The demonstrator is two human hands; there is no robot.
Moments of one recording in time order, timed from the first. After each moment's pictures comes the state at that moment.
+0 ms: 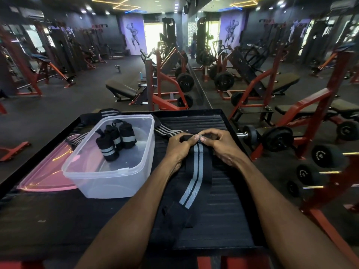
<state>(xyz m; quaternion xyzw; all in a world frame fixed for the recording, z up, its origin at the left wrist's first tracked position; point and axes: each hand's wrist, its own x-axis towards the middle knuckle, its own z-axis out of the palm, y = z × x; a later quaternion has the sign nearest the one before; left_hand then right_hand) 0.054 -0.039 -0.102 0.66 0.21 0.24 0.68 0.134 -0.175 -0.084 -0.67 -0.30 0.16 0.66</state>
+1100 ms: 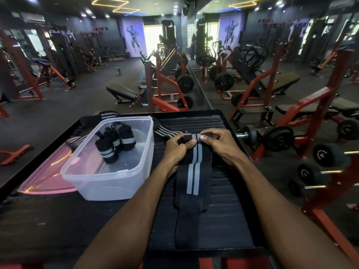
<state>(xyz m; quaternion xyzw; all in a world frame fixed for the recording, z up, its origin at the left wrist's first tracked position) 0.046 -0.041 -0.097 0.67 0.20 0.23 0.68 0.137 -0.176 -0.082 -0.69 -0.30 0.12 0.65</state>
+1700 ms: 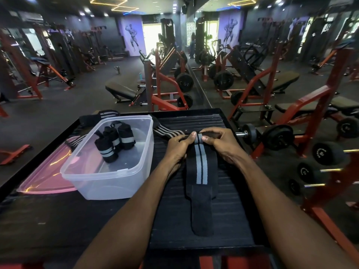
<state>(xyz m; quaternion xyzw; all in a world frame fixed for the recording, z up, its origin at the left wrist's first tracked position) 0.052 -0.043 -0.100 0.63 0.21 0.22 0.71 0.141 -0.176 -0.085 -0.69 -0.29 0.12 0.66</state>
